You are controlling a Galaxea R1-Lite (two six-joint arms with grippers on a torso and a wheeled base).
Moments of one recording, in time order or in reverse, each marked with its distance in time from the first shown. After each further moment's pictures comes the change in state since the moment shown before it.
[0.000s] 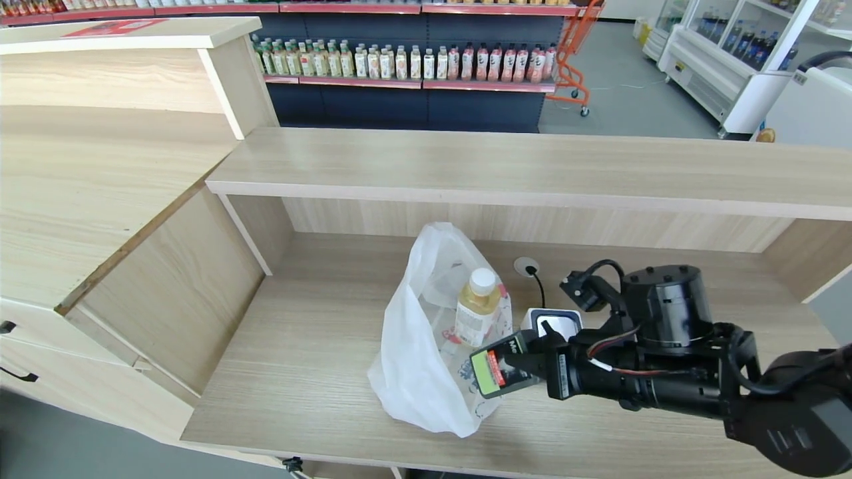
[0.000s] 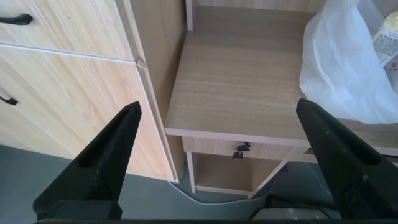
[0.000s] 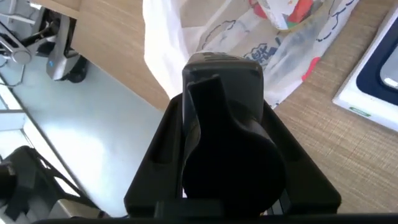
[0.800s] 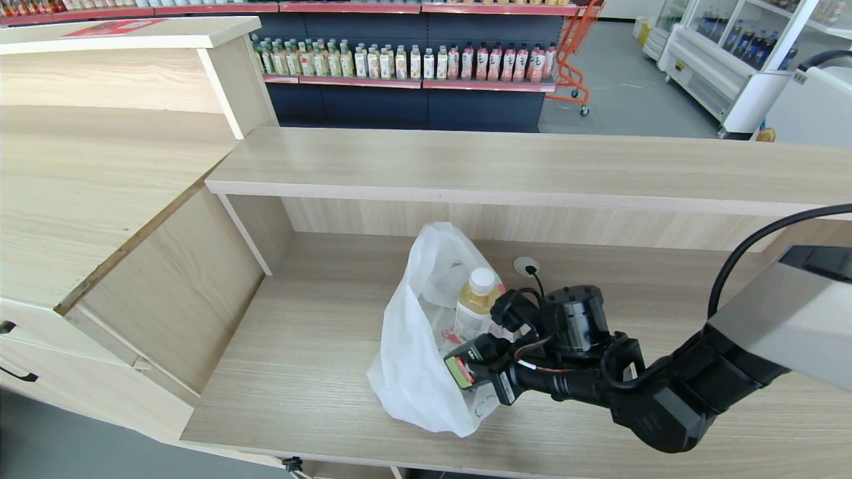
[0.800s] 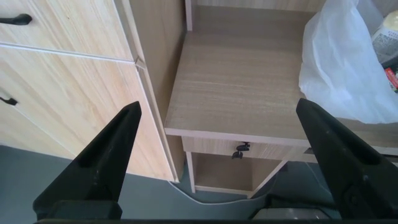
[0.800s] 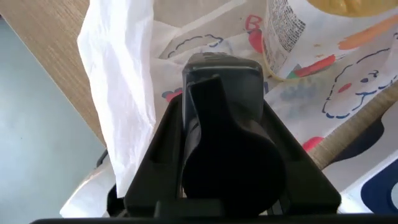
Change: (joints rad) left arm 0.000 0.000 0.000 0.000 0.000 0.000; right arm 0.033 0.325 -0.140 -0.176 -0.058 -0.408
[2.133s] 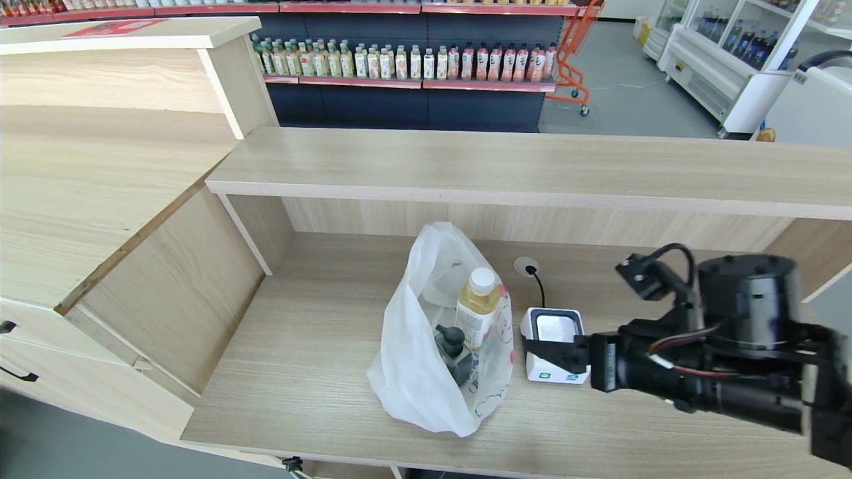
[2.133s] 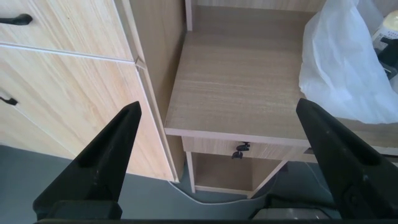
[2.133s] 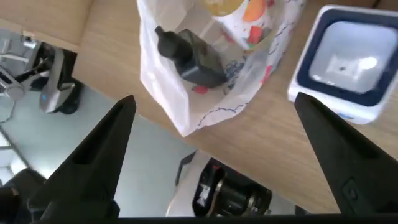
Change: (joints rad) left arm 0.000 0.000 0.000 0.000 0.000 0.000; right arm -0.082 -0.541 0.226 0.218 -0.018 0.422
